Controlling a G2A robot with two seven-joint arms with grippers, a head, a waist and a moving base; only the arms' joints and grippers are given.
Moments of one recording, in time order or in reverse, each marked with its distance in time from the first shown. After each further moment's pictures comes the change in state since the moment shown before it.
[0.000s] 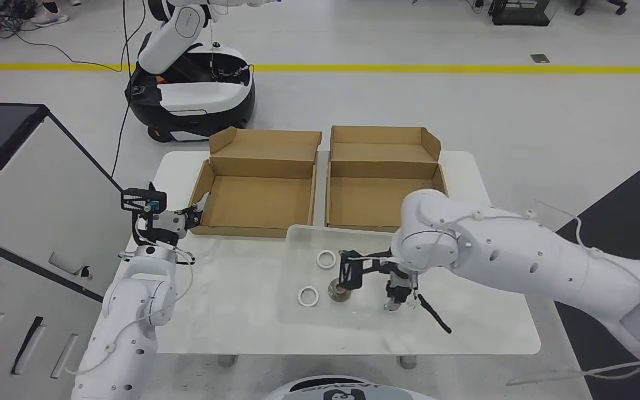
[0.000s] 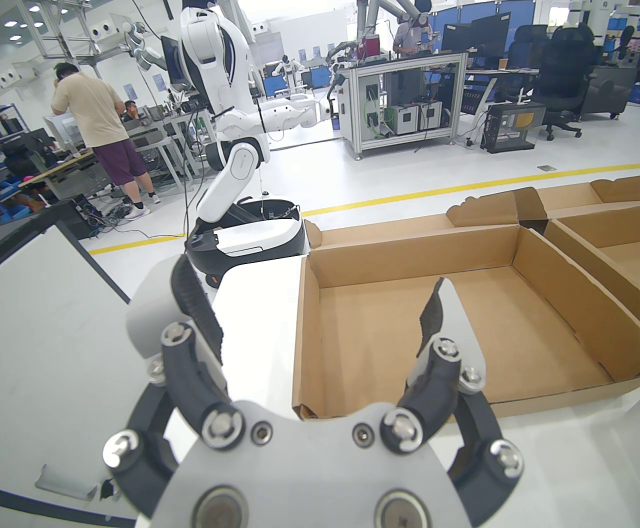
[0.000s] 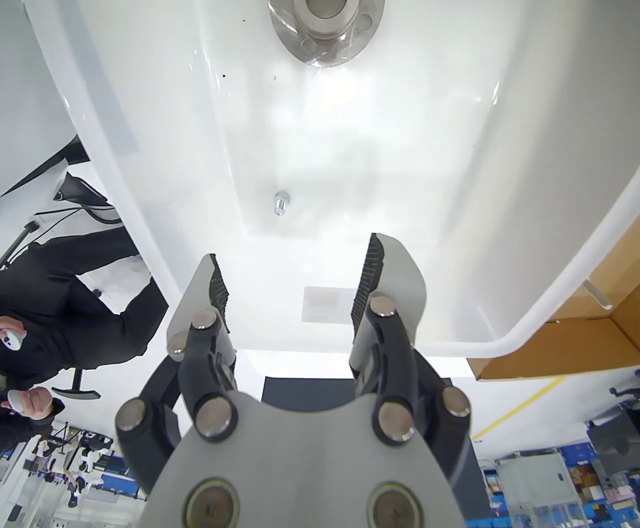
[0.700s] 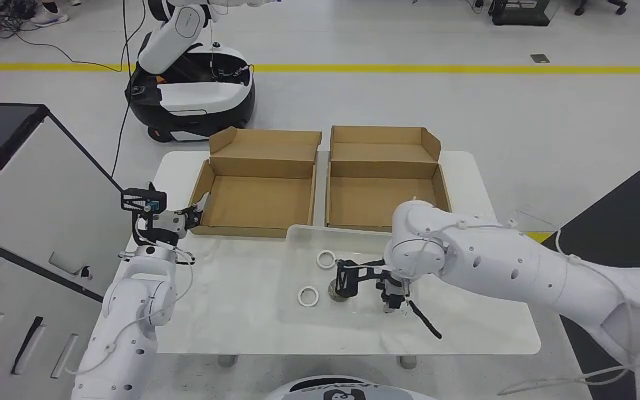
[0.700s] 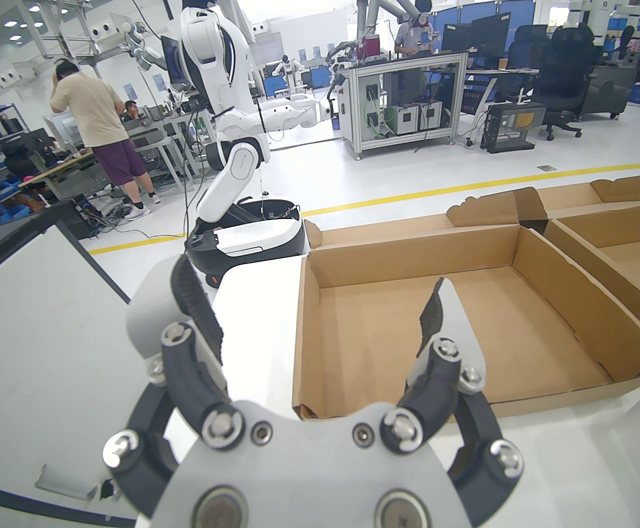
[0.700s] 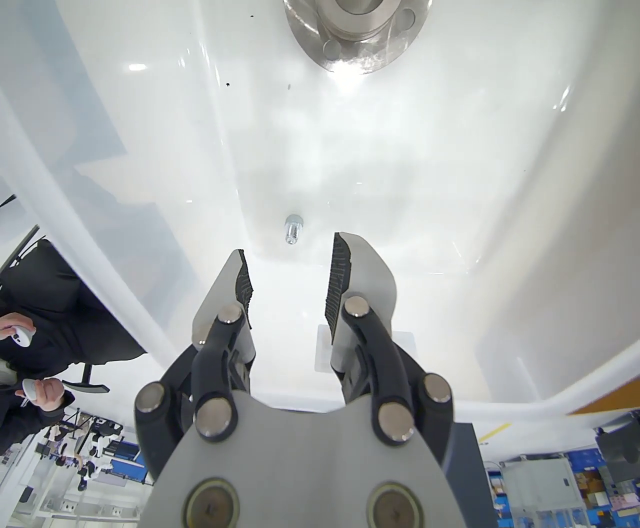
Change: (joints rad) left arm 0.000 0.000 0.000 0.000 0.000 0.000 0.000; right arm -0.073 -0.044 0.000 0.062 -0.042 -0.003 0.000
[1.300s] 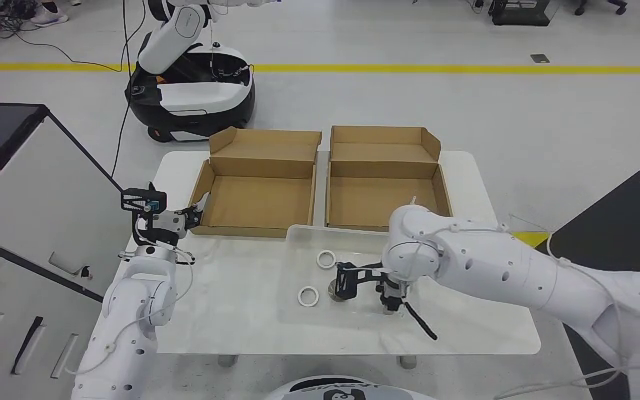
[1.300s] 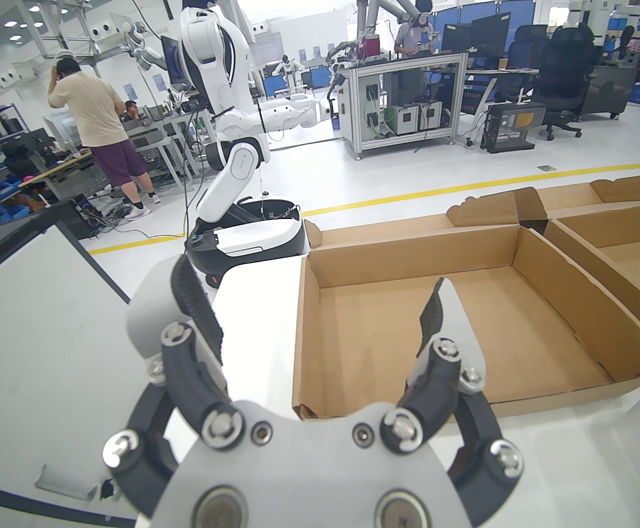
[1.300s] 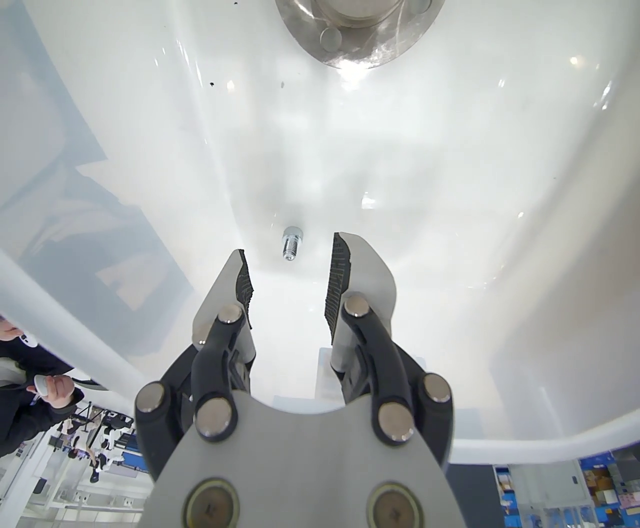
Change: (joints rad) left arm 0.000 0.000 0.000 0.000 0.000 0.000 0.000; right arm -0.034 -0.023 0.000 0.044 -0.022 0.000 0.000
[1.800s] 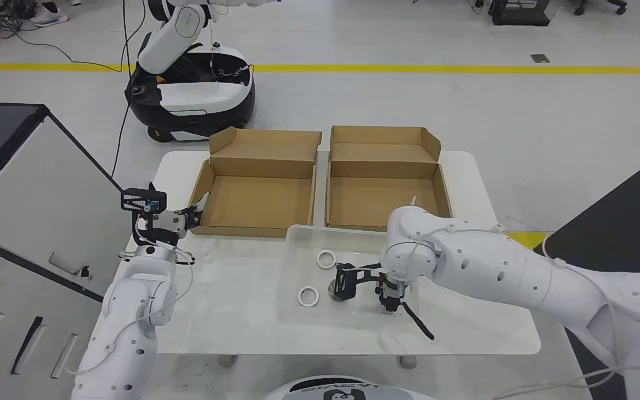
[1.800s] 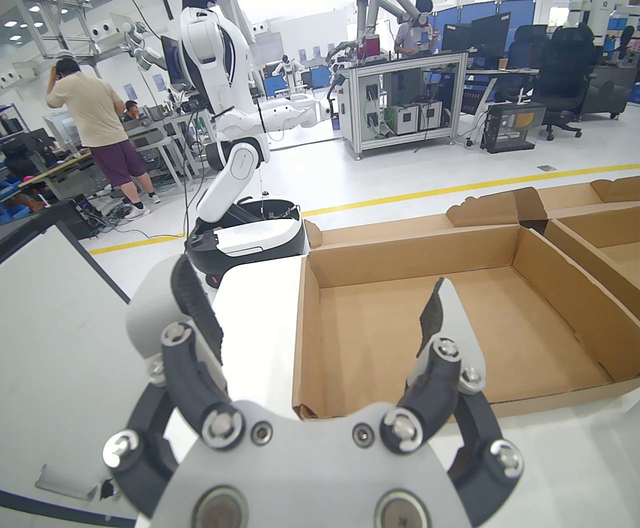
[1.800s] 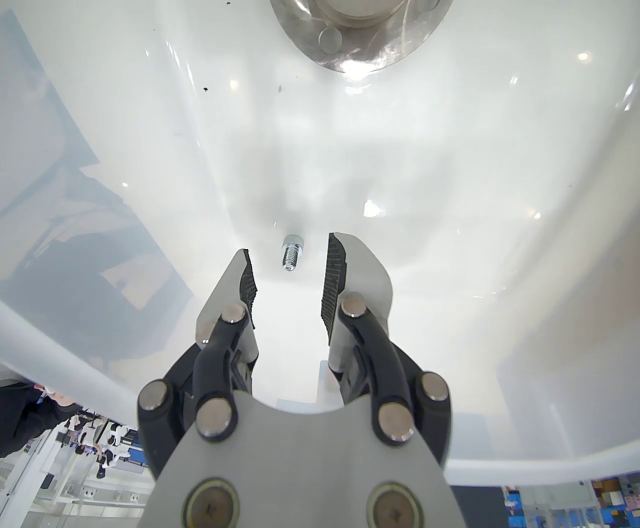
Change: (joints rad) left arm 0.000 0.000 0.000 0.000 0.000 0.000 0.000; right arm -0.012 -0.014 0.000 0.026 -0.003 0.000 0.000
